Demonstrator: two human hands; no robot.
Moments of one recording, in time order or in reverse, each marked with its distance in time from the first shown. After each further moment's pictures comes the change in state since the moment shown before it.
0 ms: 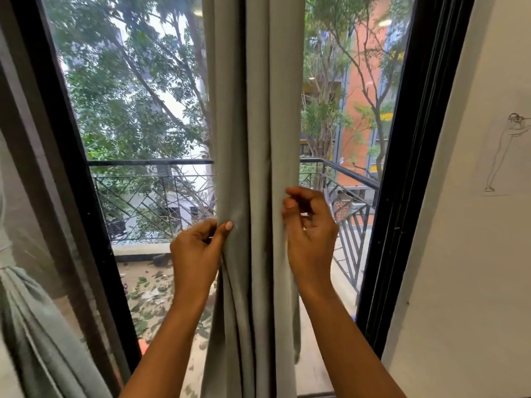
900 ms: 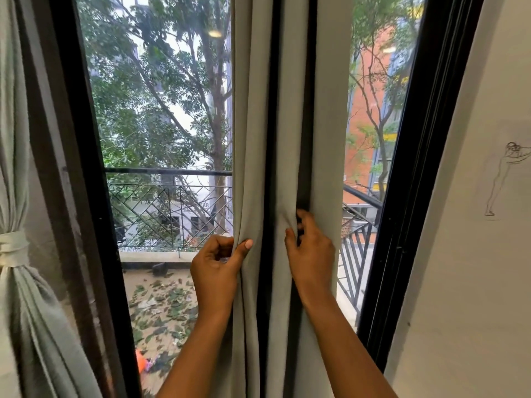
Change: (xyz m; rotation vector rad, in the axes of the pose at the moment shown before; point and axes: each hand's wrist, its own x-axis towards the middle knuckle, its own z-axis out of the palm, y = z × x) left_hand -0.023 0.000 0.015 -0.250 0.134 -0.068; right_hand -0.004 0.024 0.002 -0.682 -0.133 0.000
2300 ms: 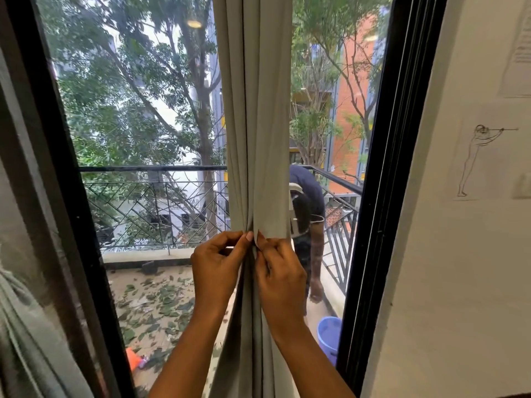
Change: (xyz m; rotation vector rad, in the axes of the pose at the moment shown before) left_hand -0.025 0.014 0.021 0.101 -0.206 0.027; right_hand -0.063 0.001 -0.013 0.142 0.028 -0.208
